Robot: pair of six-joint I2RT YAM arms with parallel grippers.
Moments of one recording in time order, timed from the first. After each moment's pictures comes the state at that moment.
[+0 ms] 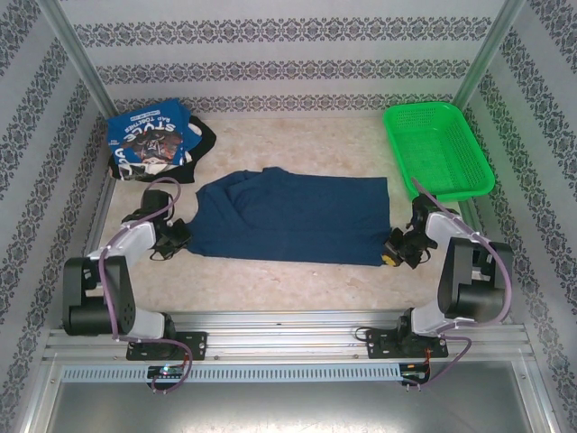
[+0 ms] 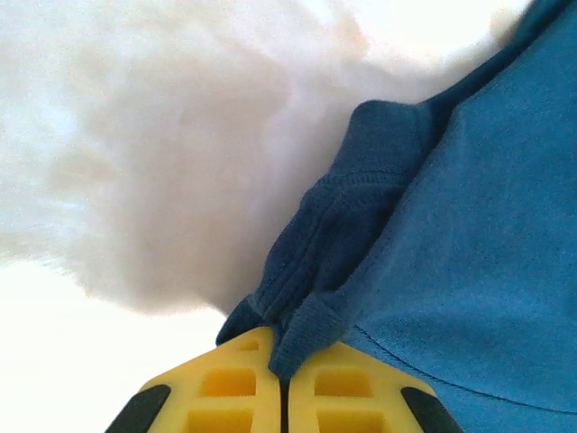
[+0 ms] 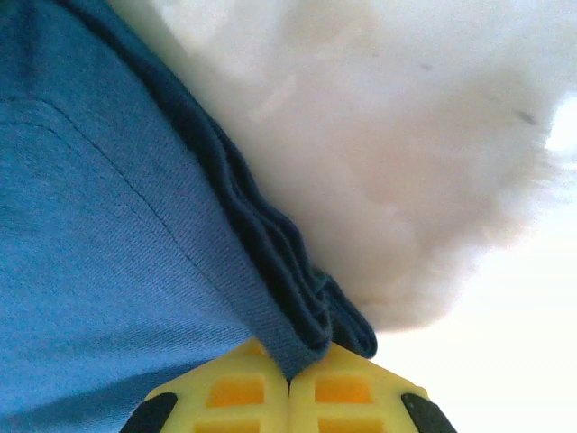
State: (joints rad) left arm 0.11 1.39 0.73 -0.57 0.15 -0.58; right arm -0.18 1.49 0.76 -0.82 -0.33 0.57
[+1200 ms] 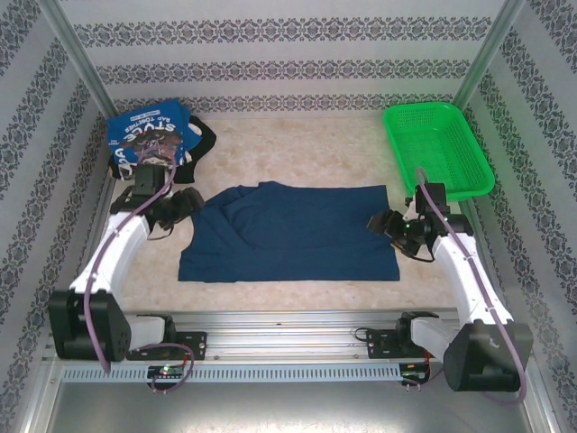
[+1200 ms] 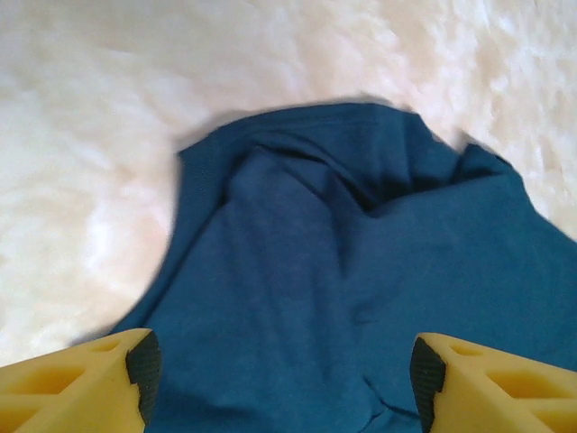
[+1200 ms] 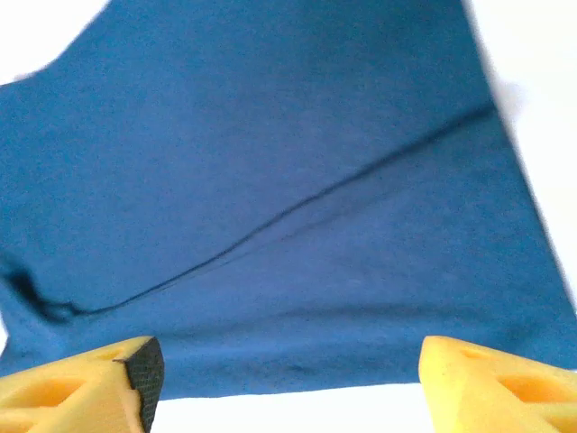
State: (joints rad) left arm 0.01 1.31 1.02 -0.70 0.21 -0.55; right arm -0.03 1.08 0.84 -0.87 -0.39 0.56
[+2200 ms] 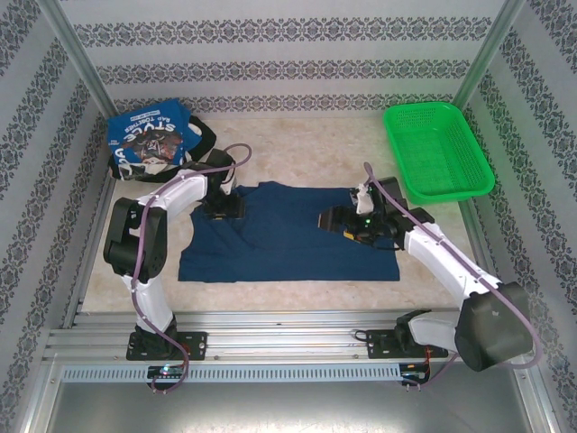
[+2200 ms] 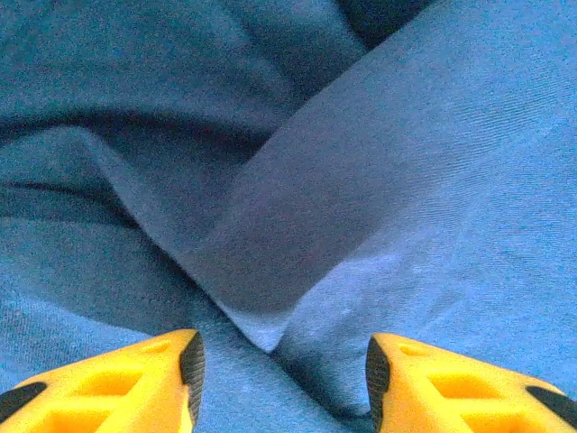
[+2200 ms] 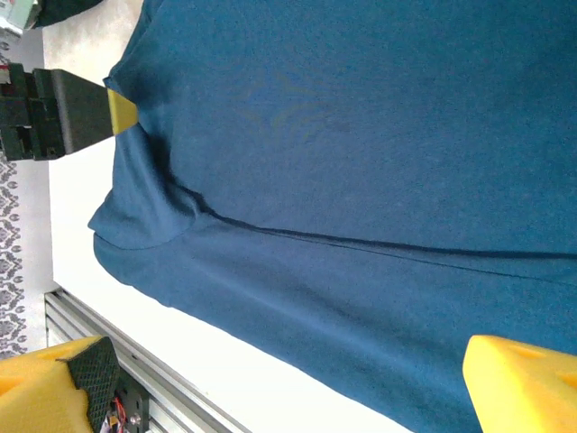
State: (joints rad) left arm -0.26 1.87 1.34 -0.85 0.13 -0.29; right arm 0.30 1.24 0.83 -0.54 -0.56 0.56
